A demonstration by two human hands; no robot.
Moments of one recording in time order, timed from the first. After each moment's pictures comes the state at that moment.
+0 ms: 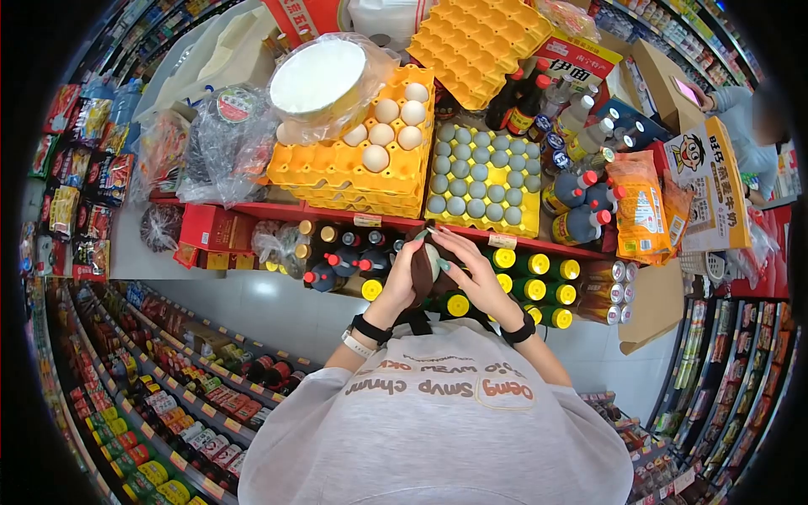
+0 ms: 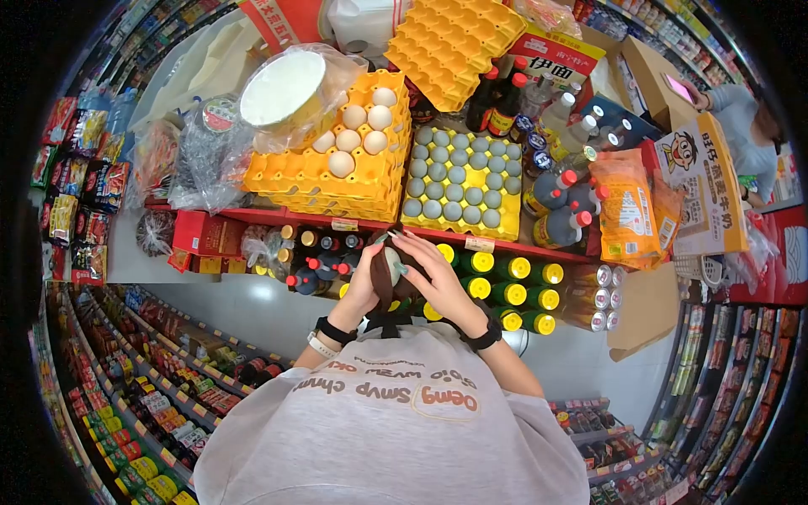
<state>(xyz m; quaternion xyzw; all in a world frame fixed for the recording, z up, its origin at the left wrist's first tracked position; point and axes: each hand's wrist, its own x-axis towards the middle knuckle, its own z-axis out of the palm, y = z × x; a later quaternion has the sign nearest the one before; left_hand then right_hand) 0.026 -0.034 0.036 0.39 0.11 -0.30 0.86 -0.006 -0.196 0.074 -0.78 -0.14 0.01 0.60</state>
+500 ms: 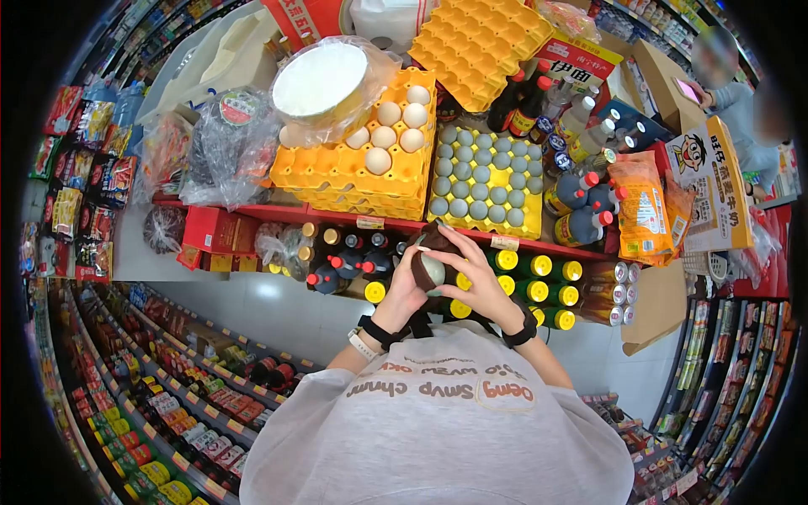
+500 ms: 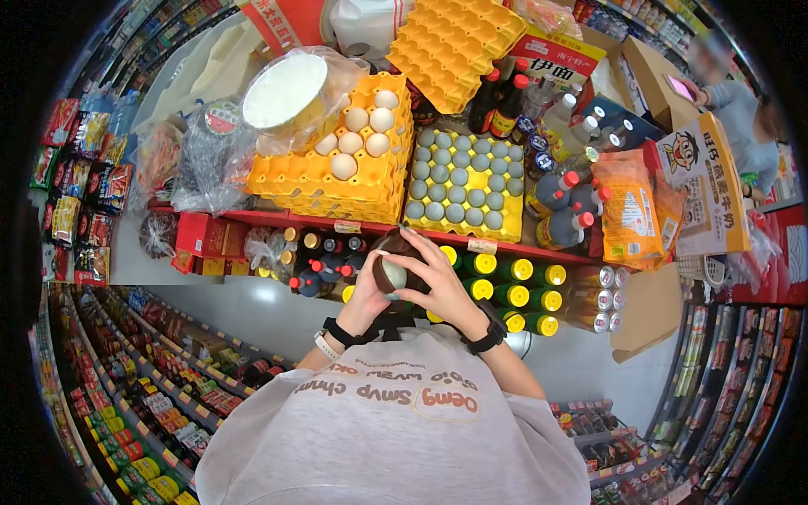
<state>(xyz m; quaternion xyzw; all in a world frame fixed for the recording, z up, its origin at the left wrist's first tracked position) 0.024 -0.036 0.029 0.26 0.21 -0.32 0.89 -0.008 -0.196 0.083 -0.85 -0.20 -0.03 0.49</state>
